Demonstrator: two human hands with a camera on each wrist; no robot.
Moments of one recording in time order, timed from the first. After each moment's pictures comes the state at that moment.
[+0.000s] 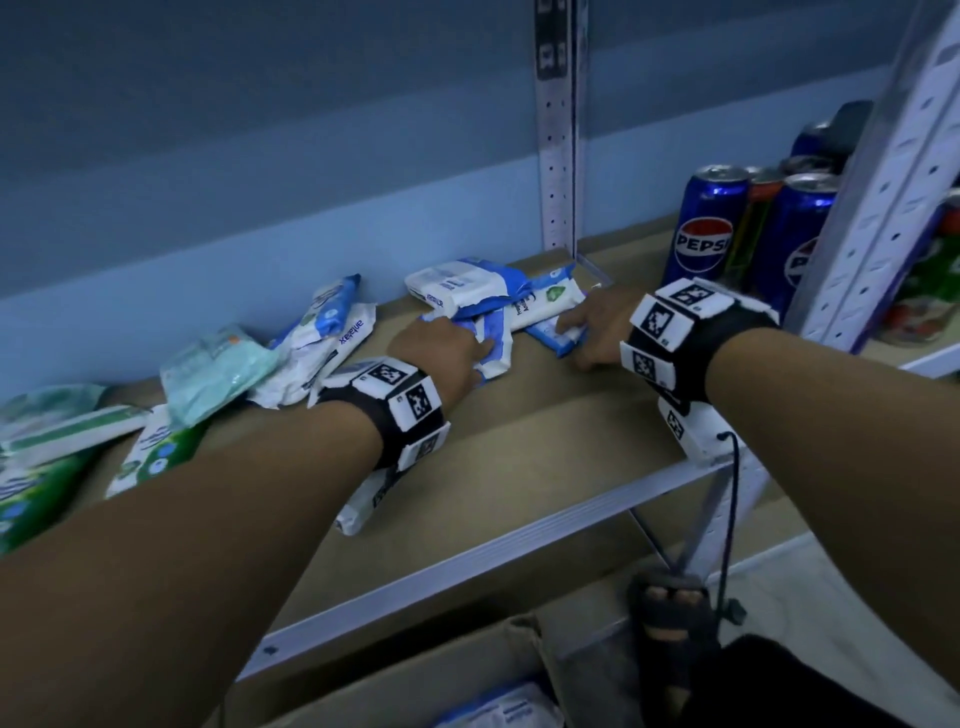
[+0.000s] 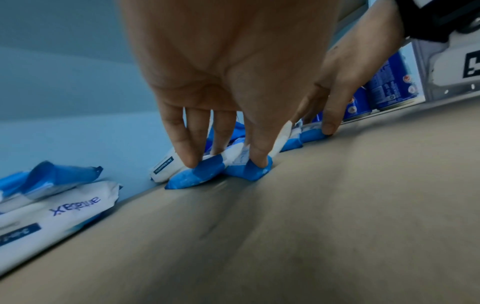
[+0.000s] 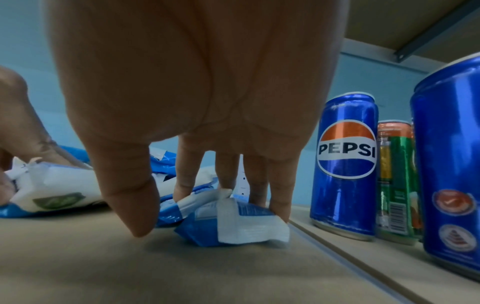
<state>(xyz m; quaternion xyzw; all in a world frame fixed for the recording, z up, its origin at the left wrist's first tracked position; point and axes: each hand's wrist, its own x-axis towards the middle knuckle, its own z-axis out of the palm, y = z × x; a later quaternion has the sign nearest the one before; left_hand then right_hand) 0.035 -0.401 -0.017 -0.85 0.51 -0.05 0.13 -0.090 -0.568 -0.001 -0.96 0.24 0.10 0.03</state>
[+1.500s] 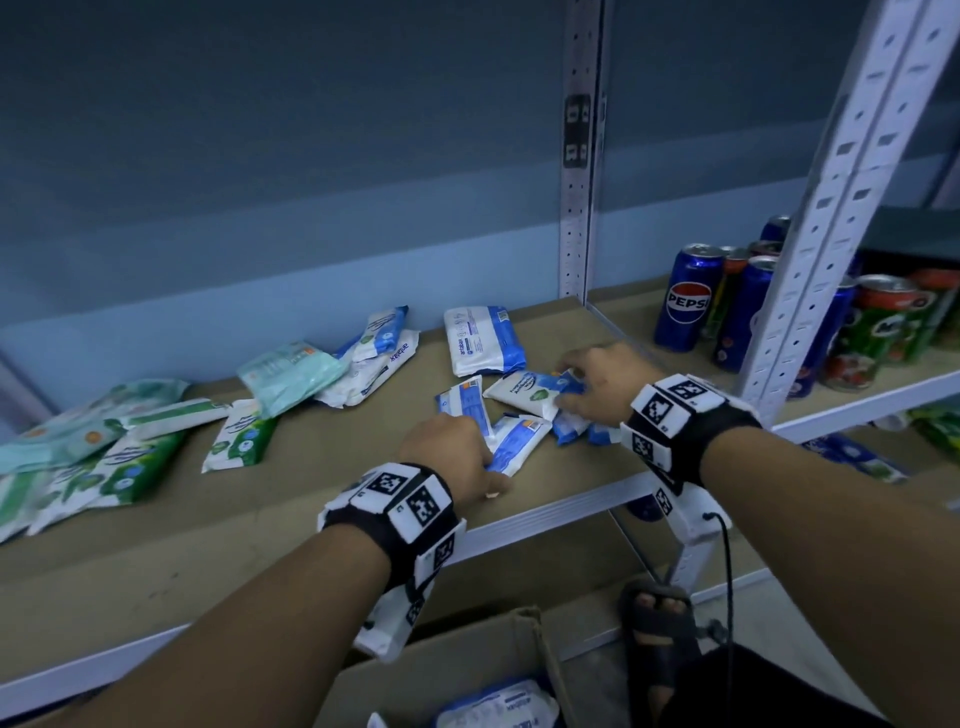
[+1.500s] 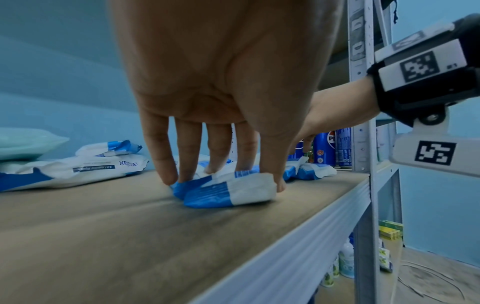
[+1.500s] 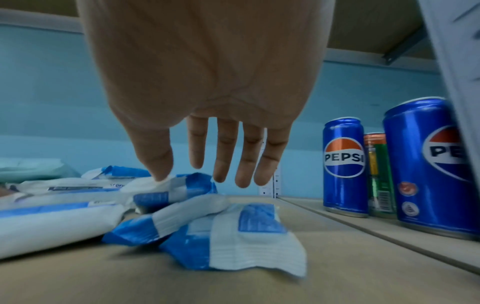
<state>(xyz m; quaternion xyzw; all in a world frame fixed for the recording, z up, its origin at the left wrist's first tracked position) -0.048 -0.301 -0.002 -0.90 0.41 0.11 0.04 -0.134 -0.493 0.017 -0.96 0.25 -0.01 0.10</state>
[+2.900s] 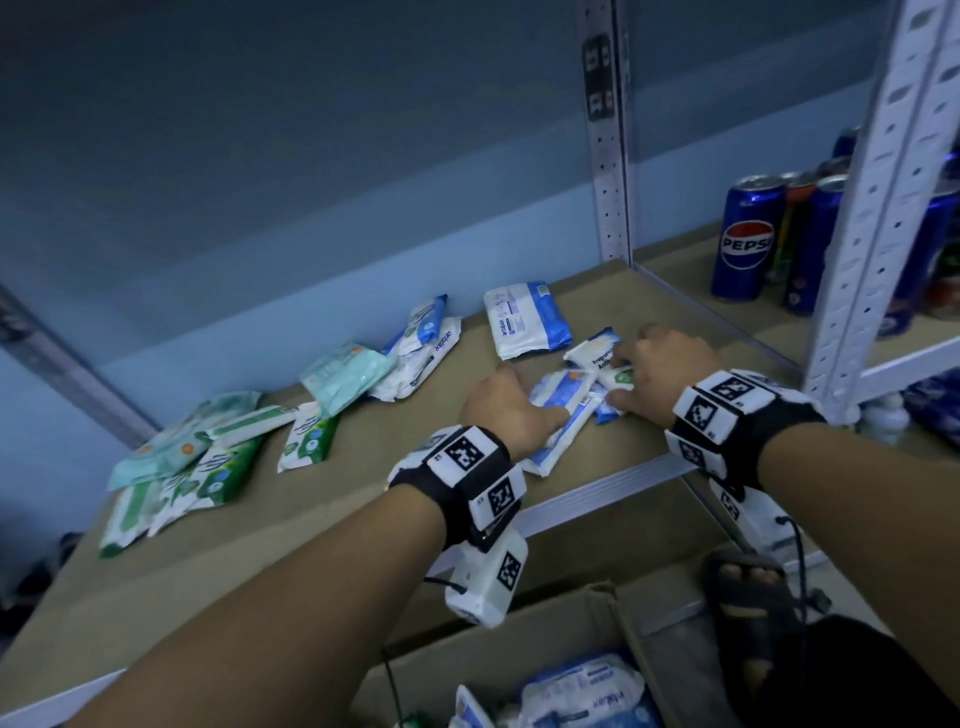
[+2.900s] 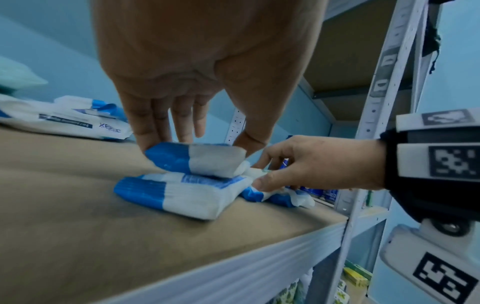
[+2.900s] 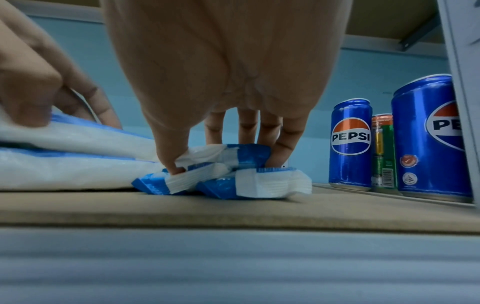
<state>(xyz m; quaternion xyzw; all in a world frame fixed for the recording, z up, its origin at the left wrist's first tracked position) -0.050 -0.321 0.000 -0.93 0.27 0.11 -0.24 -0.145 -0.477 -0.013 -0.95 0.29 -0.04 0.06</state>
